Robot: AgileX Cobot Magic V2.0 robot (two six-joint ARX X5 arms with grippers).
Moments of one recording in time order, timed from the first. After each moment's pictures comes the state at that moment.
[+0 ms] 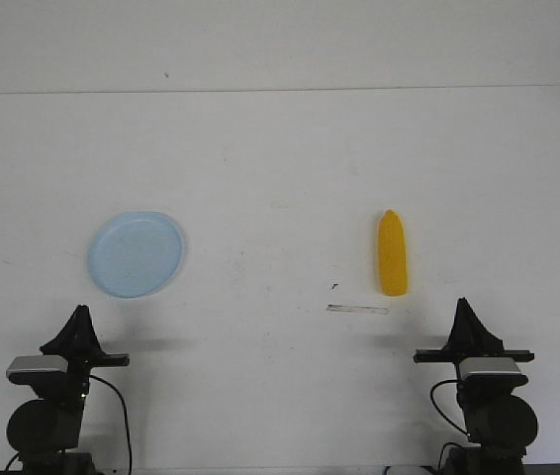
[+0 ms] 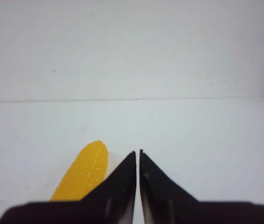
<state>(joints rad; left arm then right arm) -0.03 0.00 0.03 0.14 -0.05 -0.04 0.01 0.00 0.01 0.06 0.00 0.04</state>
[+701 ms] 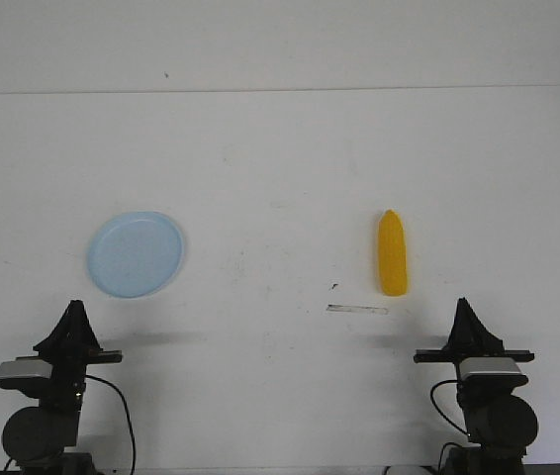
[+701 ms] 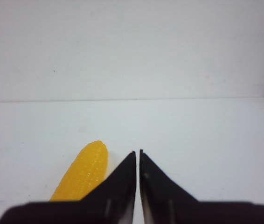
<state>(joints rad) -0.03 0.00 0.04 0.25 -0.05 -0.22 0.01 0.00 0.01 0.06 0.00 0.04</state>
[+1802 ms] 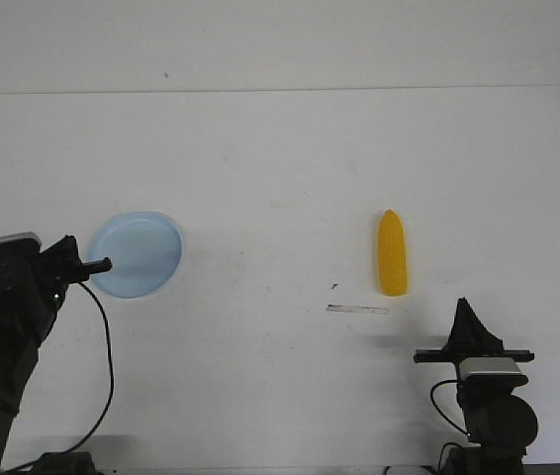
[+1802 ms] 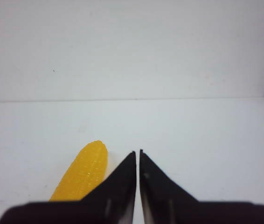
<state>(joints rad) 0.00 0.89 0.91 -0.28 -0.06 -0.19 0.01 0.00 0.01 0.06 0.00 0.04</state>
